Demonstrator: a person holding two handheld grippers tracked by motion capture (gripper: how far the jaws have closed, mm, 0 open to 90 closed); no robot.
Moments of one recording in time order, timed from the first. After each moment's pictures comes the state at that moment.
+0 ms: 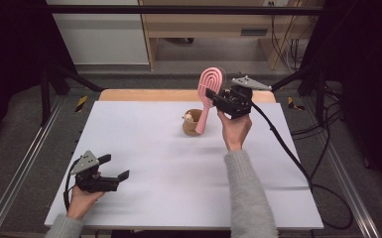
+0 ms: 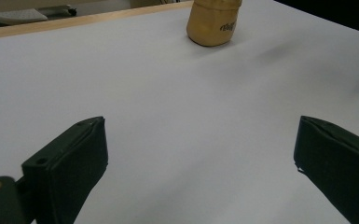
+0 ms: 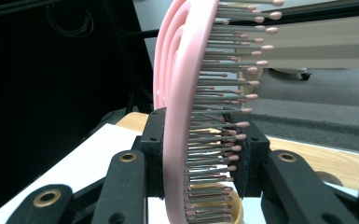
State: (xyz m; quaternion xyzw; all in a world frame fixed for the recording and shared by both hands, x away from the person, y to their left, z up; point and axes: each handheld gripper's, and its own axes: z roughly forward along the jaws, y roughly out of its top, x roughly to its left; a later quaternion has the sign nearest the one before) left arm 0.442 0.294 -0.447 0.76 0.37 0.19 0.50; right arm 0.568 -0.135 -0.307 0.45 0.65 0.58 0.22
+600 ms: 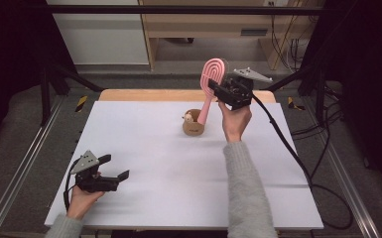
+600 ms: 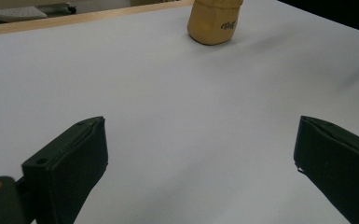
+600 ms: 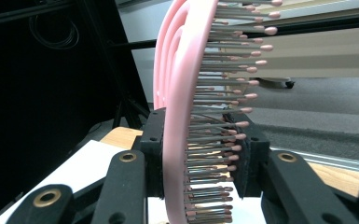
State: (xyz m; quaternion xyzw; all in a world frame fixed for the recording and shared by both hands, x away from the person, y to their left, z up) left arm 0.443 0.295 -0.448 0.76 0.37 0.19 0.50; right arm 0.587 -0.136 -0.296 0.46 0.63 0.58 0.24
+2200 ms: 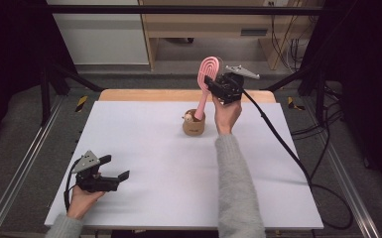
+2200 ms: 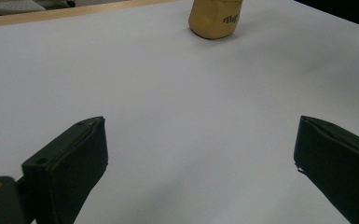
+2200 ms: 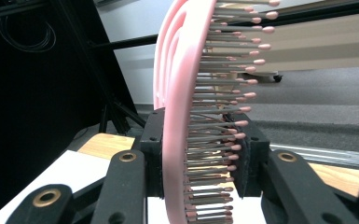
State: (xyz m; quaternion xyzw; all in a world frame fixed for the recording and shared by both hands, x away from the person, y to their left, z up) left arm 0.445 0.295 -0.451 0.76 0.38 0.18 0.49; right arm 0.630 -0.122 -0.320 0.49 0.61 0.57 0.25
